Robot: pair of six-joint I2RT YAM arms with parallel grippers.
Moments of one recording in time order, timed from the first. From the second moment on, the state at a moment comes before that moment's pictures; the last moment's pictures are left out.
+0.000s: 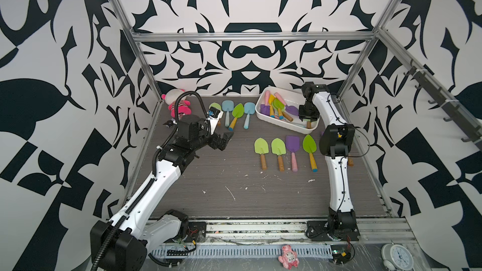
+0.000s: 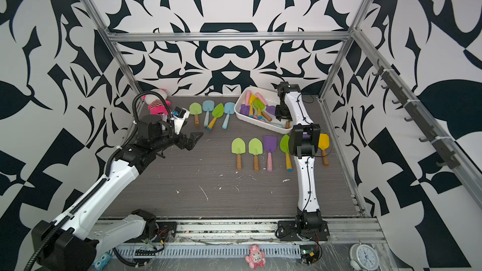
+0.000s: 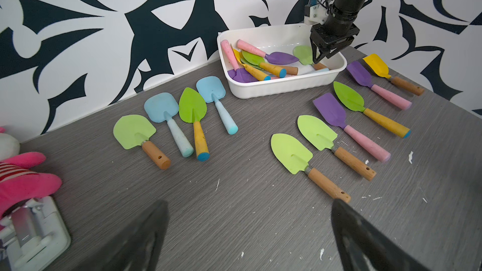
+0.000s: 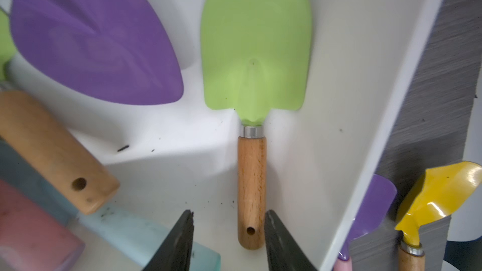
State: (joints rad) left arm -0.38 1.10 0.94 -0.30 0.31 0.12; right arm 0.07 2.54 2.52 -1.41 0.16 0.33
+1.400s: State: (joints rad) left arm -0.38 1.07 0.95 -0.31 0.22 0.14; right arm 0.04 2.36 2.29 -1.11 0.04 0.33
